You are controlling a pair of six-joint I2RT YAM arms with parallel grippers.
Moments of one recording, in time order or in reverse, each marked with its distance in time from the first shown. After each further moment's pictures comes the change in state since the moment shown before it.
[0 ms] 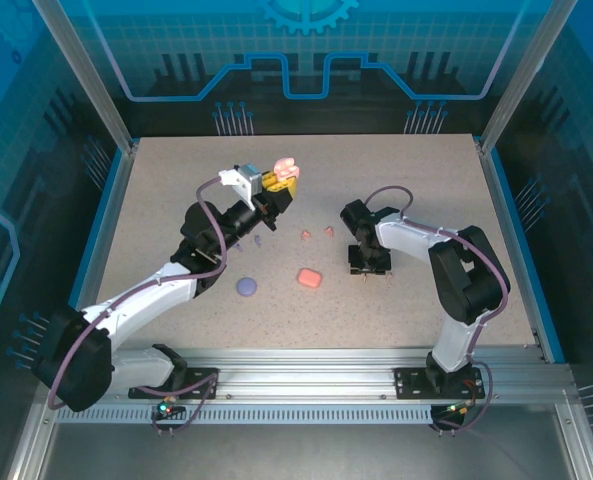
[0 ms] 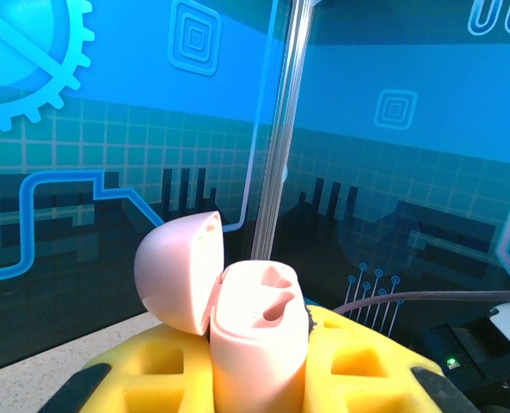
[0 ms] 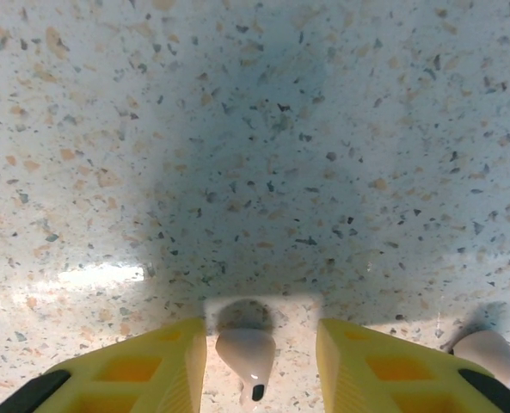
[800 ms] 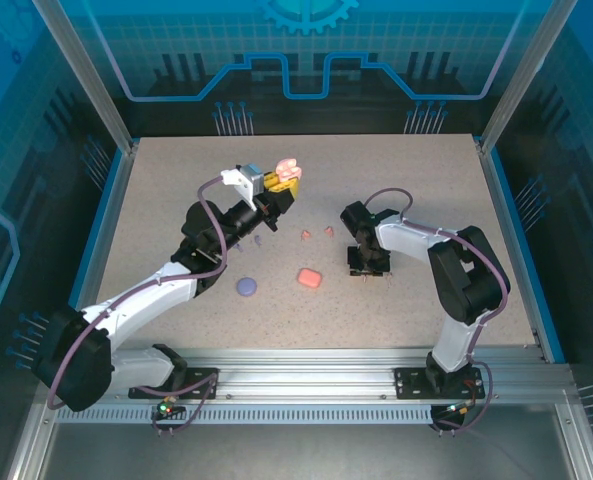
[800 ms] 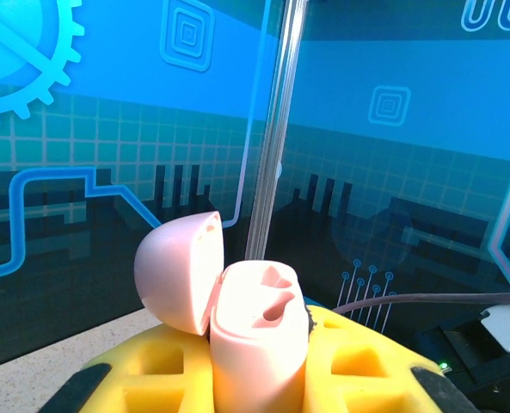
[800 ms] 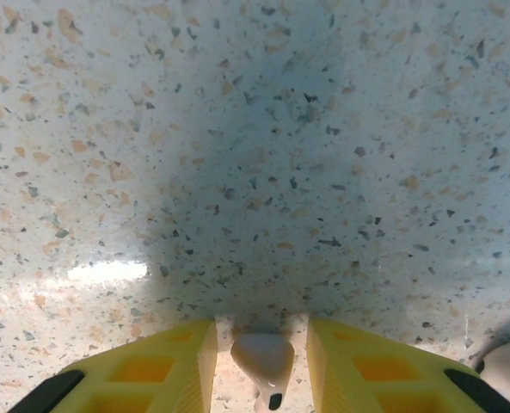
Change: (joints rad) left arm -0.008 0.000 0.010 -0.019 0.008 0.000; right arm 0.001 0.000 -0.023 0.030 -0.024 -0.003
